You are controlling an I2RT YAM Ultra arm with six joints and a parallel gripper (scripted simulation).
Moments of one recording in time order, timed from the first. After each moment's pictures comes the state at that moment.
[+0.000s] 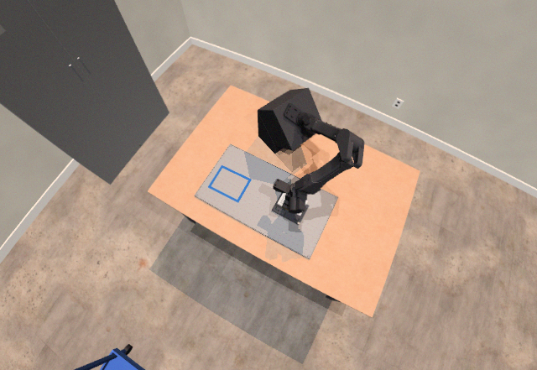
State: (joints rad) arm 0.10 1.76 0.98 -0.25 -0.63 1.99
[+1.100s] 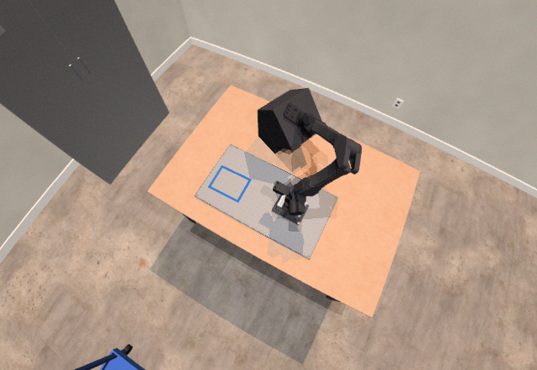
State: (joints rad) arm 0.15 1.85 1.00 -0.18 -0.61 2.03
